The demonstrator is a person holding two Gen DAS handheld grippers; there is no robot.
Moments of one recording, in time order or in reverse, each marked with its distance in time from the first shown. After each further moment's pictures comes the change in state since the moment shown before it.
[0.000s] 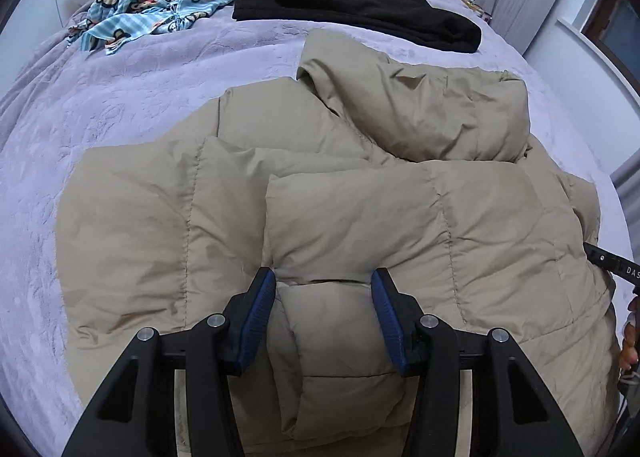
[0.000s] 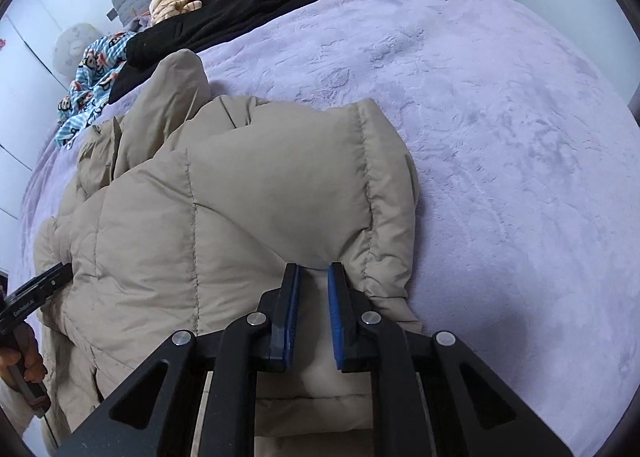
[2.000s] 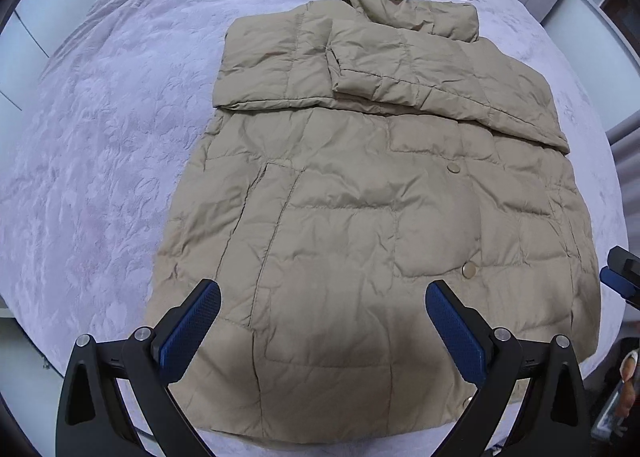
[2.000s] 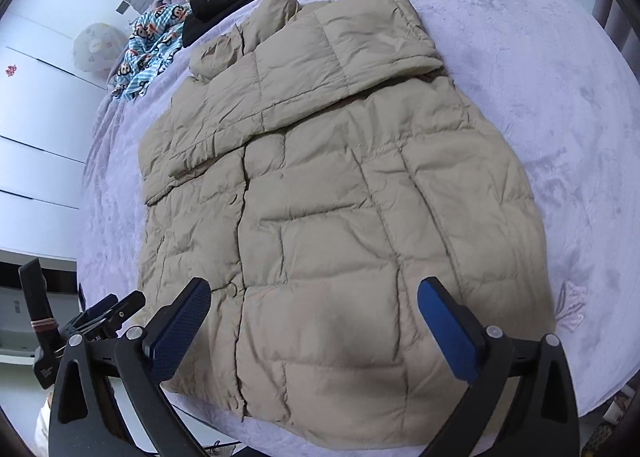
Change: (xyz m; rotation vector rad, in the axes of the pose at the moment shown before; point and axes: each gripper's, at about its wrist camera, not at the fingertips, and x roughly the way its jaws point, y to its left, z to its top) left arm -0.194 -0.002 -0.175 -0.061 0.216 0.101; right arm -0.162 0.070 -0.168 0.160 0.205 0.165
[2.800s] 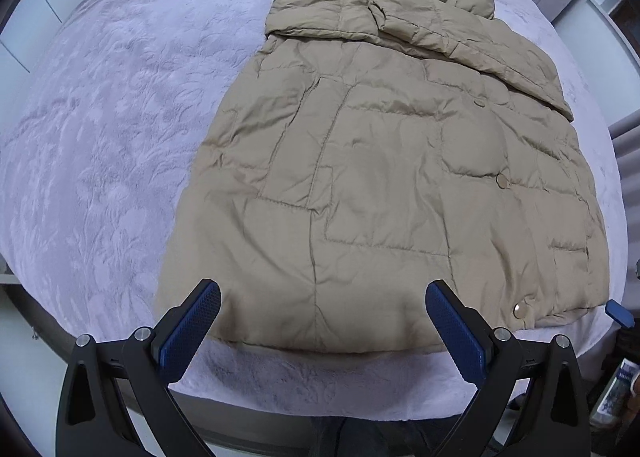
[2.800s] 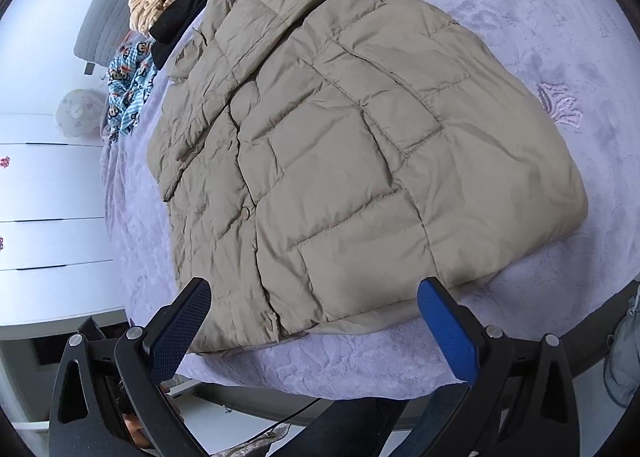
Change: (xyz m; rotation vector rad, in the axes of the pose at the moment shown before) left arm -0.004 0.042 -0.086 -0.070 0.047 -0.015; right arm -0.025 -0.031 -0.097 0.314 0.045 0.109
